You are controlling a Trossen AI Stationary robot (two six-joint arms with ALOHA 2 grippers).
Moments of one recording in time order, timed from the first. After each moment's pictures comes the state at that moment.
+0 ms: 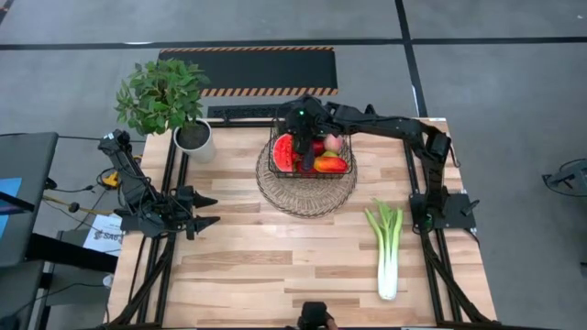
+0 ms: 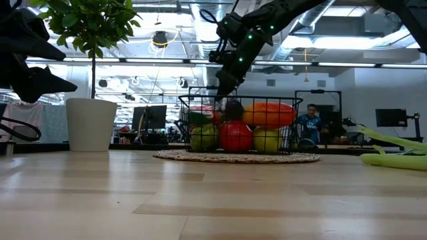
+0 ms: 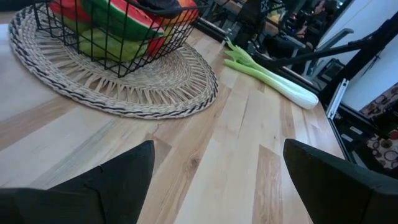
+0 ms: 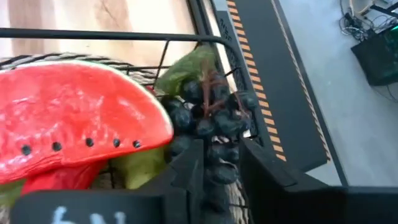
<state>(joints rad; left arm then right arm) -0.95 0.23 0.16 -0.53 -1.04 -1.01 -0.45 1.95 1.64 -0.47 0.20 -0.38</state>
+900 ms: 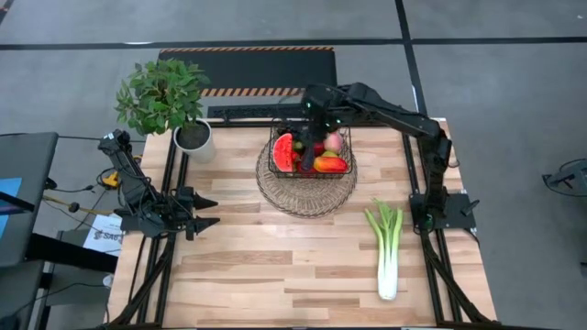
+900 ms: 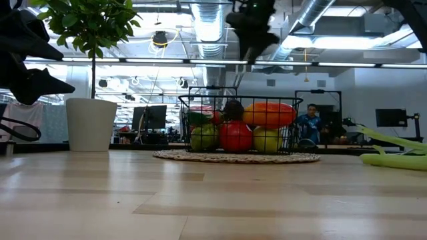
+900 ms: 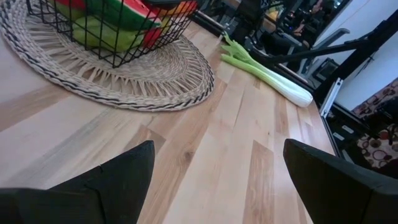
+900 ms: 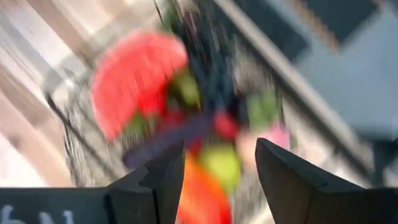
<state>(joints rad) -0.95 0.23 0.16 -0.53 -1.01 -1.04 -0.37 1.93 2.13 -1.30 0.20 0.30</state>
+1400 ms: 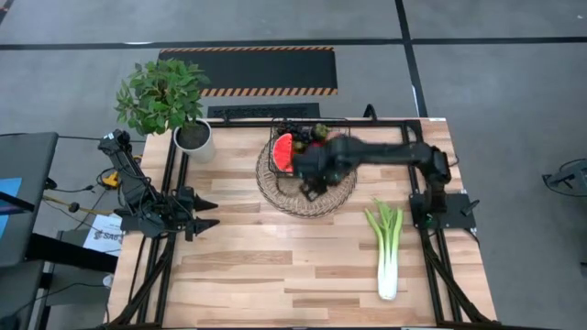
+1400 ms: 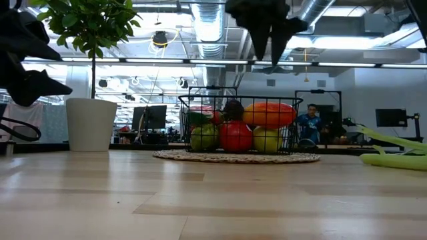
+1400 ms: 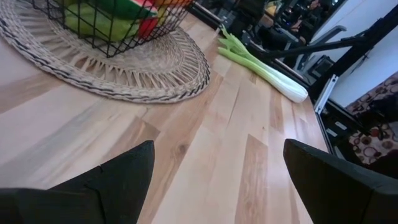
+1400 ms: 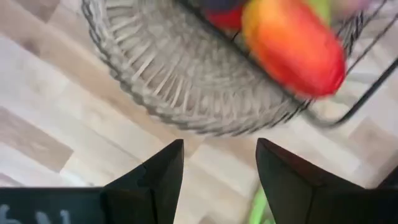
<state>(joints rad) -0.95 0.23 0.16 -0.52 -0.98 -1.07 -0.05 1.94 2.01 -1.57 0.16 0.86</state>
